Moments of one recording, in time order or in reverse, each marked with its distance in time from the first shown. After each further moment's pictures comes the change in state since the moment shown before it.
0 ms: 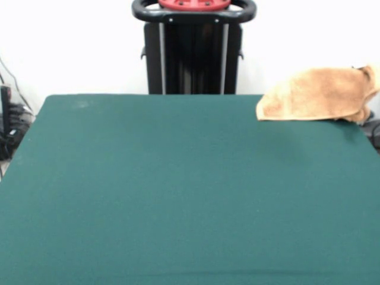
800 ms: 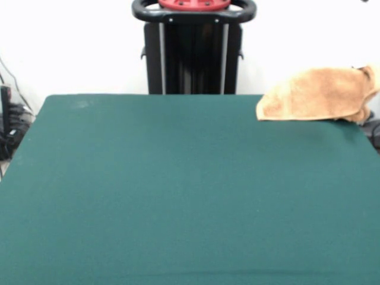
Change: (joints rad) arm -0.013 0.137 0.124 -0.022 -0.121 -0.052 0.000
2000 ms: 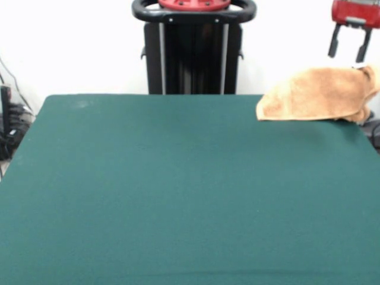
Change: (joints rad) arm -0.095 0.217 0.071 -0.004 -0.166 -0.242 0.000
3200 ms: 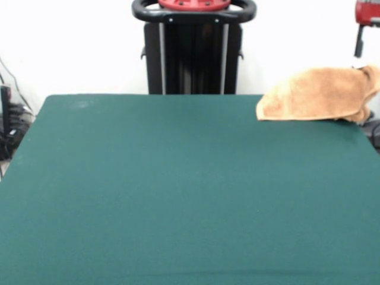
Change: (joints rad) arm 0.012 -0.029 0.117 0.033 -0.024 -0.071 0.000
